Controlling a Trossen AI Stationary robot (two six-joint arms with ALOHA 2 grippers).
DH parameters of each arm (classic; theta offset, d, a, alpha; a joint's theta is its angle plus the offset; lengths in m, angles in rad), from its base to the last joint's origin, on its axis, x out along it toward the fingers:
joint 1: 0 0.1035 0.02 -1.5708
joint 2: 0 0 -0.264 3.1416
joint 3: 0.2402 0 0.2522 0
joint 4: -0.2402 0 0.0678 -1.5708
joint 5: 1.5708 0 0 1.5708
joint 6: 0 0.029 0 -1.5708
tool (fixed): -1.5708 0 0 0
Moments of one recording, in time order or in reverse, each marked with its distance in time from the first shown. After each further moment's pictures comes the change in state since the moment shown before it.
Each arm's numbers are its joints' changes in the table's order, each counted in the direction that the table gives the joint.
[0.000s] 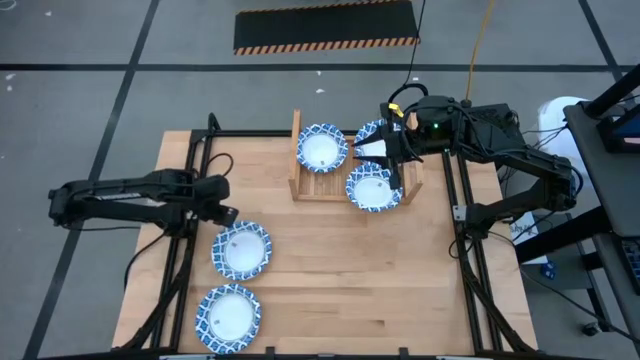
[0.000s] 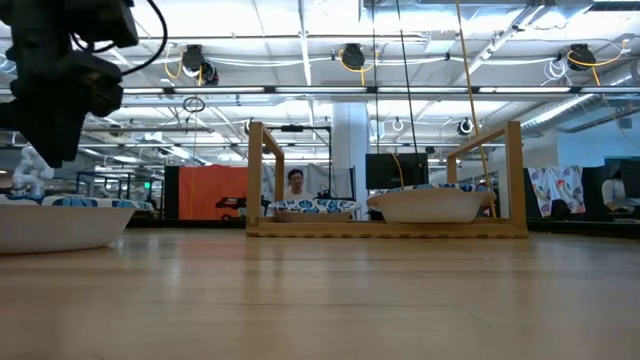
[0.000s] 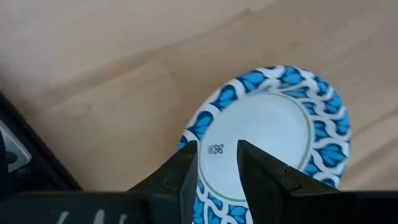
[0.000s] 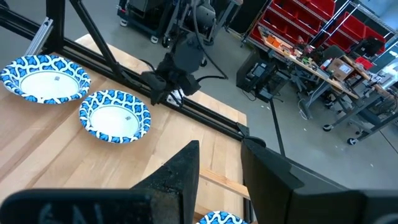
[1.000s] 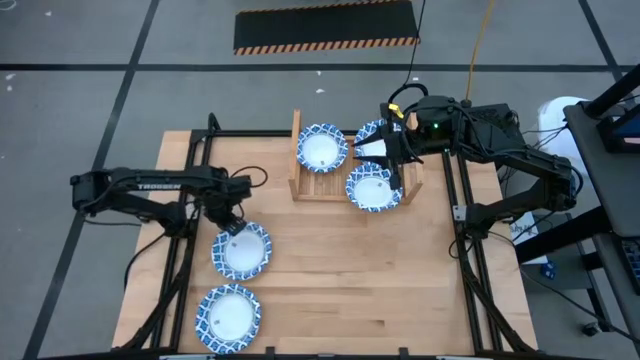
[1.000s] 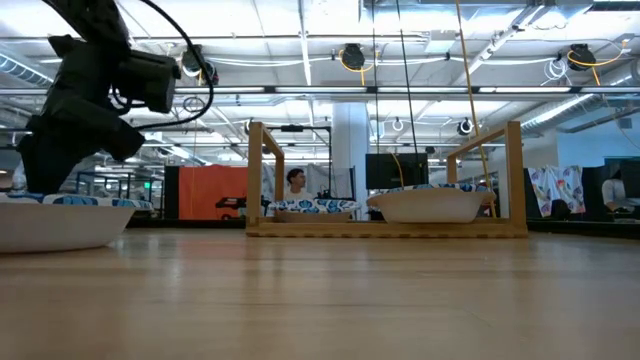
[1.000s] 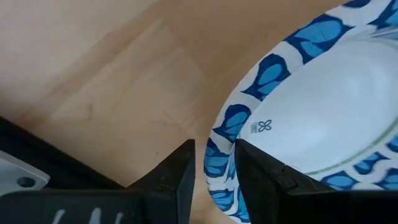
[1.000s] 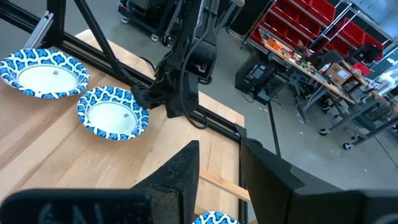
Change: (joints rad) left arm 0.117 0.402 0.000 0.016 -0.136 0.405; right arm 0.000 0.000 0.000 0.000 0.000 -0.037
